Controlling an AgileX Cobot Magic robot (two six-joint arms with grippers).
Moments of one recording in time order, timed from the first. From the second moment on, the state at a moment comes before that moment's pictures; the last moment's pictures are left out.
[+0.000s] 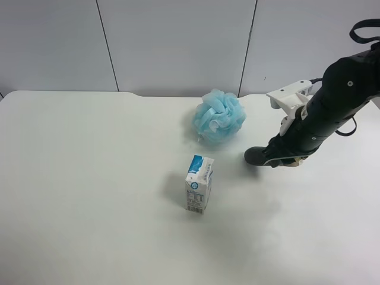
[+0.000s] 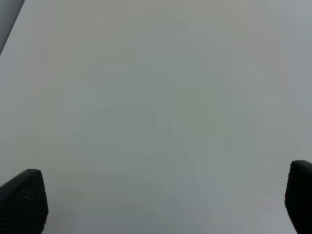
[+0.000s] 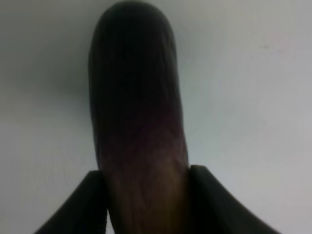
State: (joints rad) left arm 0.05 -0.01 -0.51 -0.01 1.06 0.00; right arm 0.34 1.63 -0.83 -0.07 0.51 -0.09
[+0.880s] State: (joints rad) left arm 0.05 -0.01 -0.51 -0.01 1.06 0.00; right arm 0.34 1.64 -0.83 -0.07 0.63 -0.09
